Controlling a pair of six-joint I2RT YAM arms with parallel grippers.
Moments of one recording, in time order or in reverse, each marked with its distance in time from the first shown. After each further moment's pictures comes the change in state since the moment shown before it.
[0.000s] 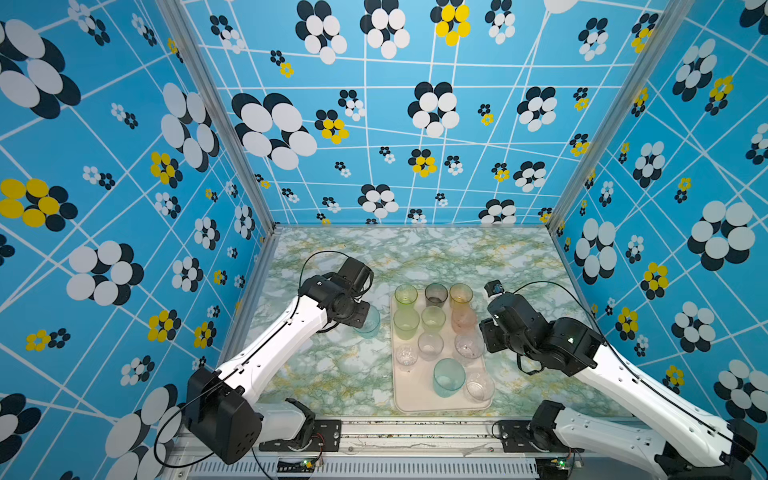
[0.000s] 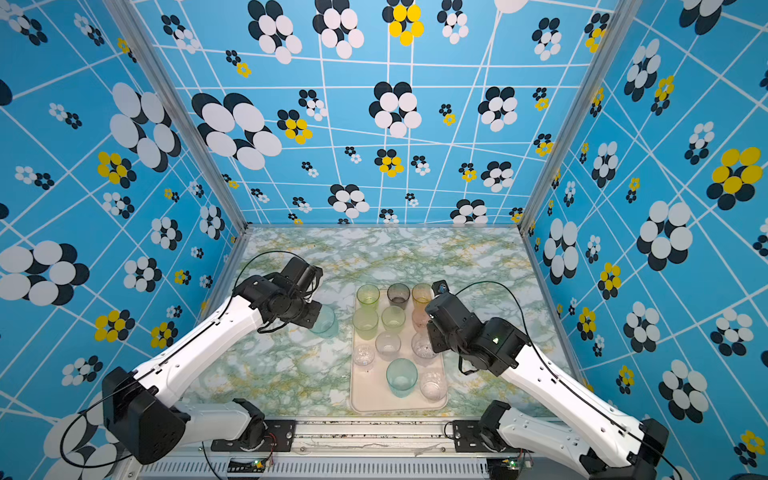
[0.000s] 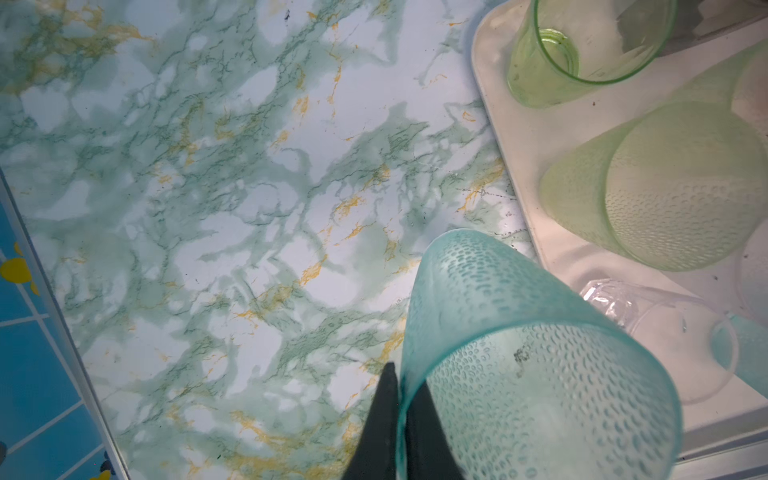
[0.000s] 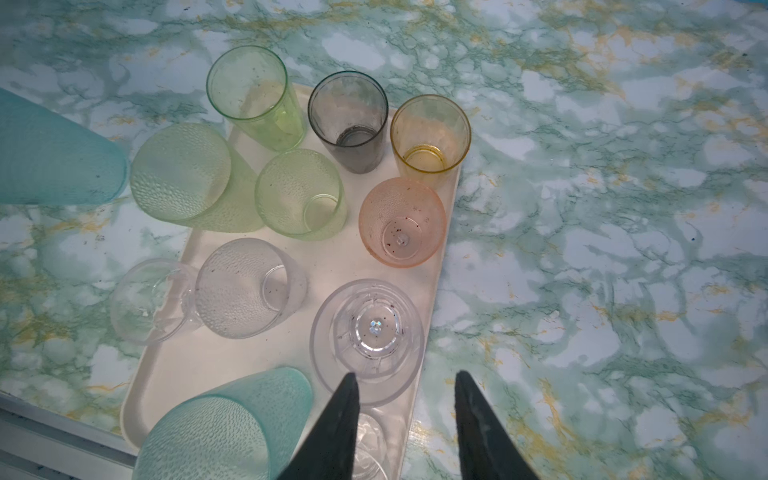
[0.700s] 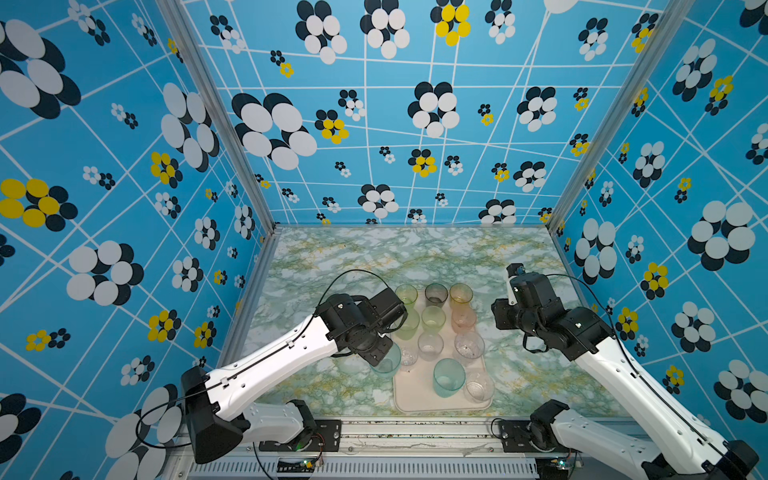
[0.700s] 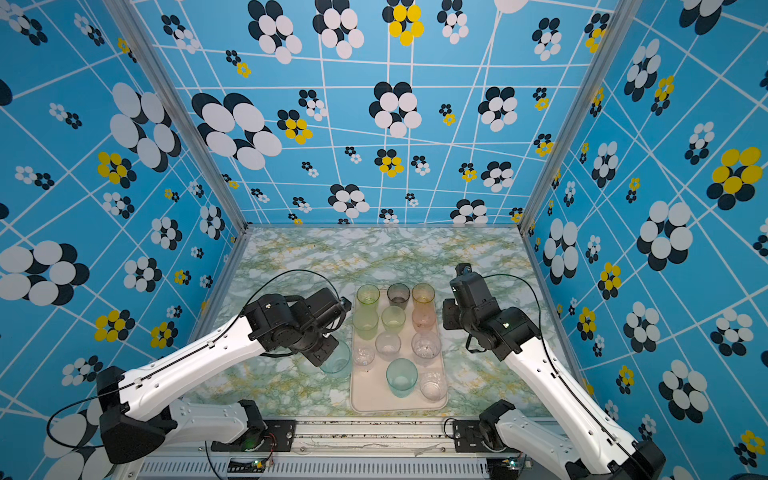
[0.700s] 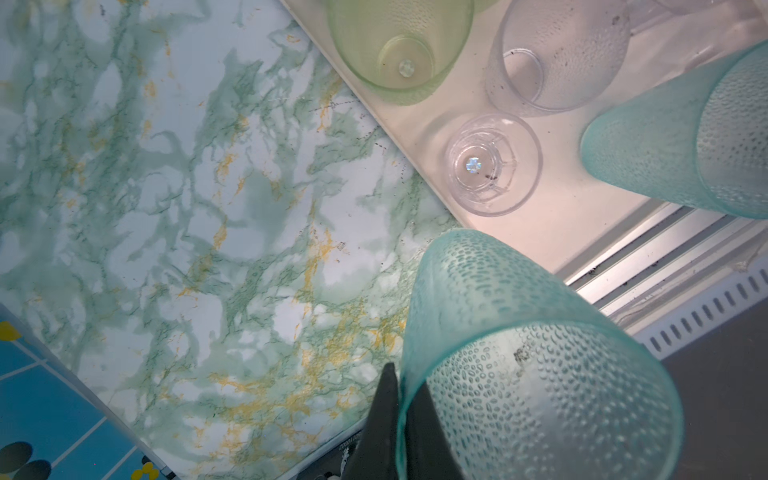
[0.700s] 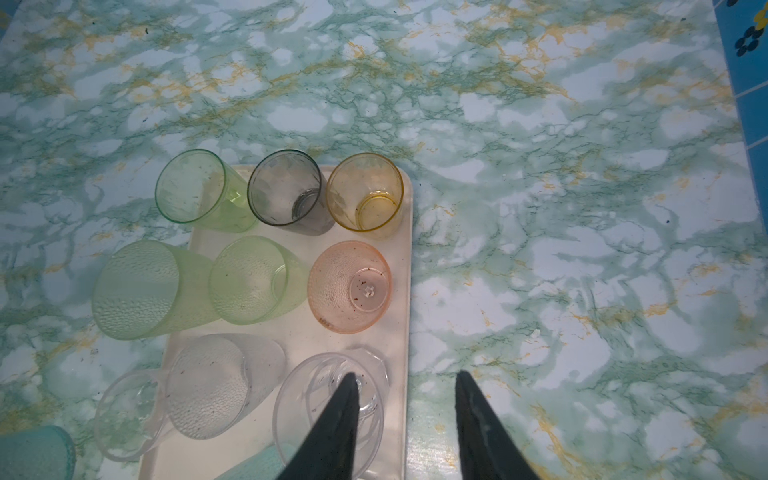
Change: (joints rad) left arm -0.435 0.005 0.080 -0.222 0.020 -0.103; right arm -0.286 0.020 0.000 0.119 -0.139 -0.049
